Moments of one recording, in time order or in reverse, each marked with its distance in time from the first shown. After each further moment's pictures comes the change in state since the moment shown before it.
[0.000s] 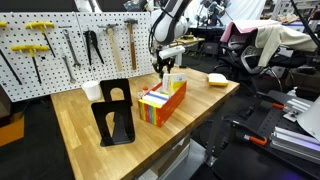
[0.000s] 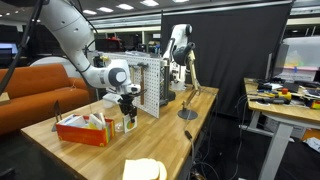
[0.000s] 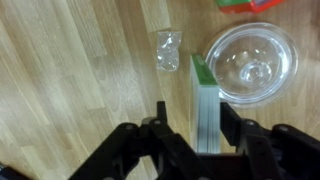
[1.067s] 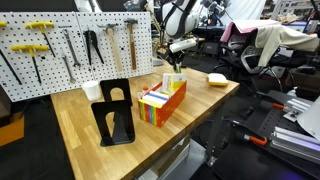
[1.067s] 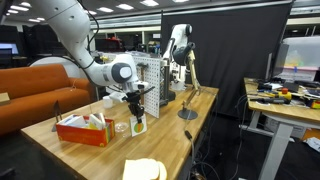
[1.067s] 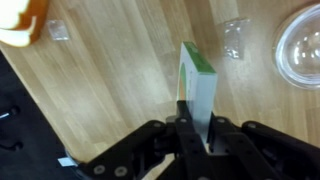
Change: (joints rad) arm 0.010 -0.106 -0.121 -0.121 -0.004 0.021 0.041
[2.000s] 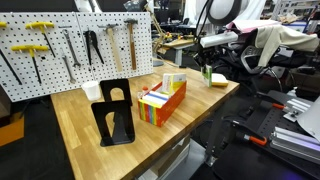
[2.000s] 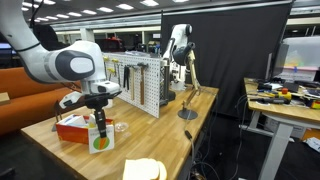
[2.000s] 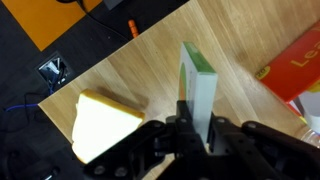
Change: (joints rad) arm 0.007 -0.513 -0.015 -0.686 -0.097 0.099 0.269
